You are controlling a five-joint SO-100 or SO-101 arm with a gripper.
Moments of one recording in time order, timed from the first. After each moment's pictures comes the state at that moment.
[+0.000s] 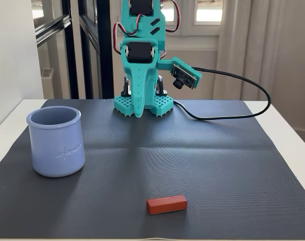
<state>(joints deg) -0.7 155.8 155.5 50.5 1.1</state>
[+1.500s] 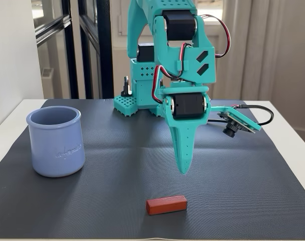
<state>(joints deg) -13.4 75.1 90.4 50.5 6.2</state>
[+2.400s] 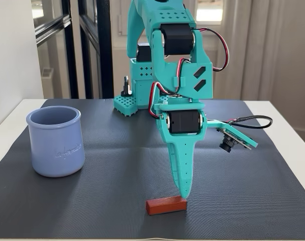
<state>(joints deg) -11.9 68.3 86.5 50.5 6.2</state>
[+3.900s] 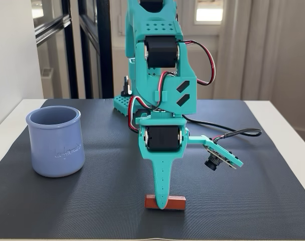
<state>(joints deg) -7.4 61.8 78.8 51.3 8.3</state>
